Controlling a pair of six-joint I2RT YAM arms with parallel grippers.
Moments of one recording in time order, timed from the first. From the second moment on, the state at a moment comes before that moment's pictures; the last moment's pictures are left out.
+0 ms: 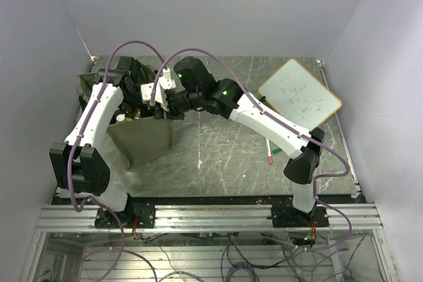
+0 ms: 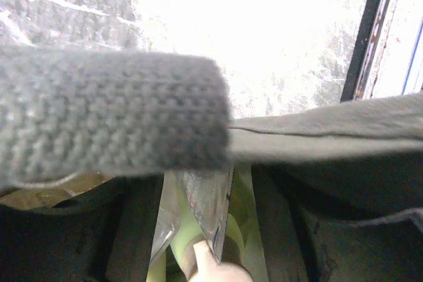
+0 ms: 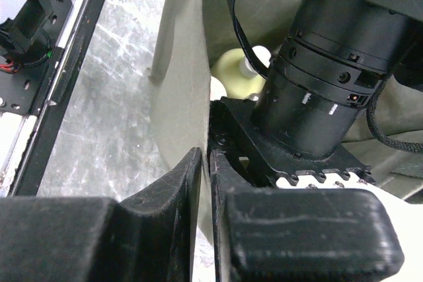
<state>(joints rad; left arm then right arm) -0.16 1.56 1.48 -1.24 0.78 1.02 1.00 1.94 2.10 -0.71 -0.53 -0.69</state>
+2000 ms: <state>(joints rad) 0.04 1.21 1.52 -0.53 0.49 0.31 0.56 1.72 1.89 -0.48 -0.17 -0.38</state>
